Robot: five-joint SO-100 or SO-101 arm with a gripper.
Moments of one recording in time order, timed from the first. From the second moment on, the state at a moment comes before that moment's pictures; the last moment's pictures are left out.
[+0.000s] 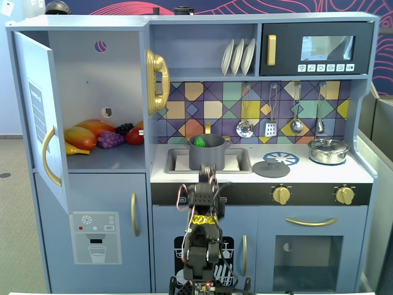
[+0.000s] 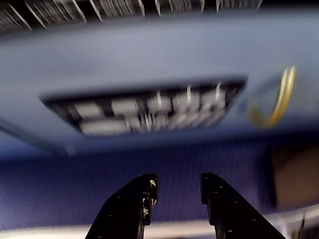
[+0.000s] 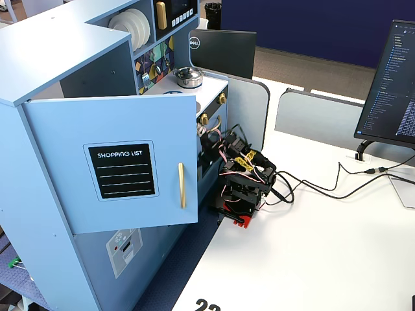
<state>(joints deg) 3.9 175.1 156.2 70.0 -93.7</state>
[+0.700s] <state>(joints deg) -3.0 182.5 171.7 77.9 -88.9</state>
